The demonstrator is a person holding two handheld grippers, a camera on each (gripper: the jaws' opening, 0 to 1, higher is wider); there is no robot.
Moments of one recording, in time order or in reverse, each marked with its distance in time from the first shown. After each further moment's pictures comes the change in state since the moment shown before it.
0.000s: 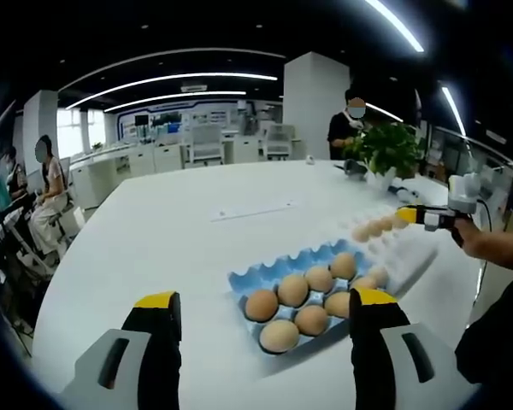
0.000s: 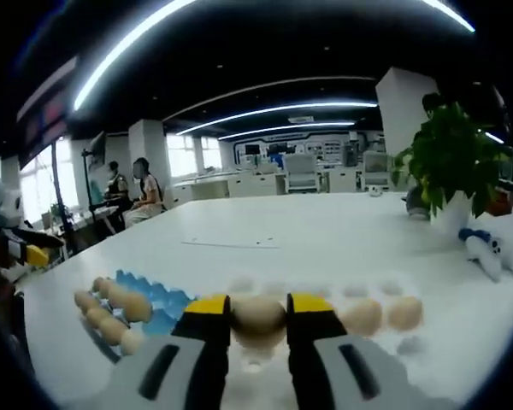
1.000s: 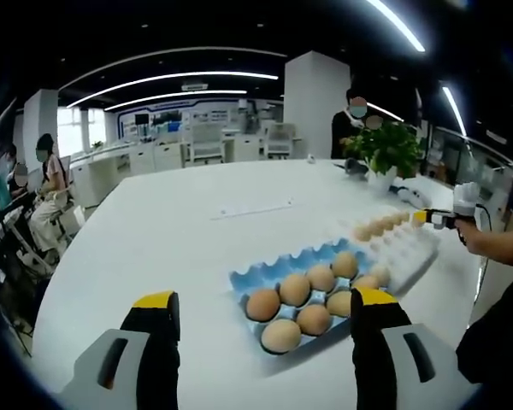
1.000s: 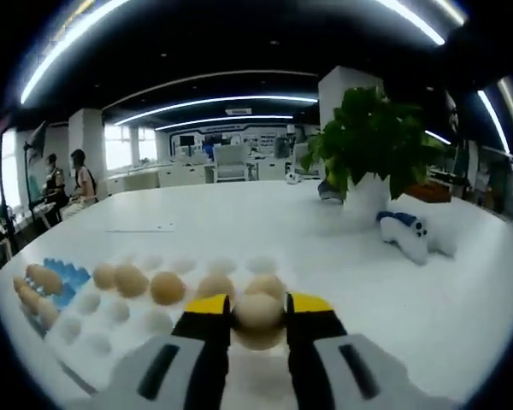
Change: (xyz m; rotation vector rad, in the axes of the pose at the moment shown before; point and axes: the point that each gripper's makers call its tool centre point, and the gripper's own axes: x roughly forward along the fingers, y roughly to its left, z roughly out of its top) left arm 0.003 0.001 0.000 0.002 0.008 0.001; right arm -0.054 -0.135 -0.018 0.013 0.034 -0.375
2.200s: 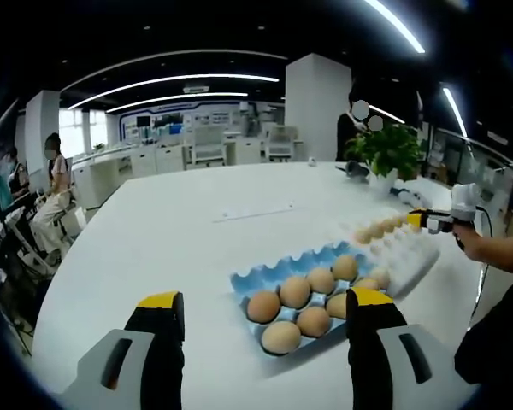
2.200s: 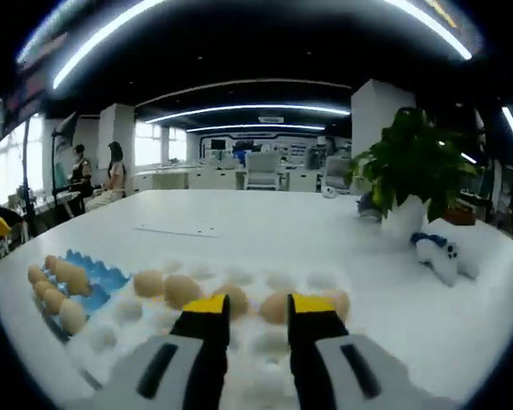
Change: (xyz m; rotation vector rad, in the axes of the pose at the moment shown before) left arm -0.004 0.001 0.001 -0.009 -0.017 0.011; right arm 0.003 0.029 0.002 -0.072 -0.030 0.041
